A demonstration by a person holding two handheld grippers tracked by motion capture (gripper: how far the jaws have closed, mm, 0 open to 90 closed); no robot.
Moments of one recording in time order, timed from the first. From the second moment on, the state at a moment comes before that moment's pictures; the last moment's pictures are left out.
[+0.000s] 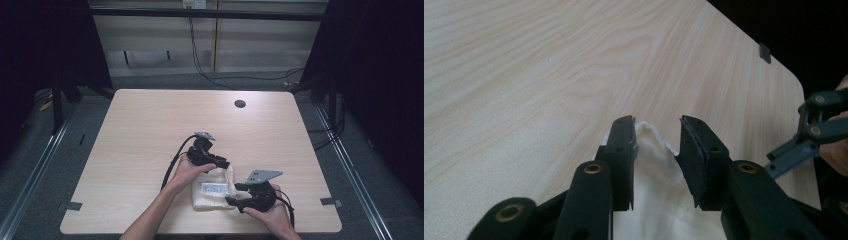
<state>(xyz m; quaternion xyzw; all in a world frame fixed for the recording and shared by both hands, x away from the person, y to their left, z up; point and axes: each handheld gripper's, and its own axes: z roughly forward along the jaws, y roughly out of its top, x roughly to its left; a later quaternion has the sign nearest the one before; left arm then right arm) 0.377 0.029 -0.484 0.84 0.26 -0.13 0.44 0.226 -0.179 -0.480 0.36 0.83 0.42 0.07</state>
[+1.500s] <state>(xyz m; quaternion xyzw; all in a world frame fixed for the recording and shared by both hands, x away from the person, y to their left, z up) 0.304 0.194 -0.450 0.85 0.32 0.01 0.42 0.235 -0.270 -0.453 0.46 0.76 0.45 0.14</state>
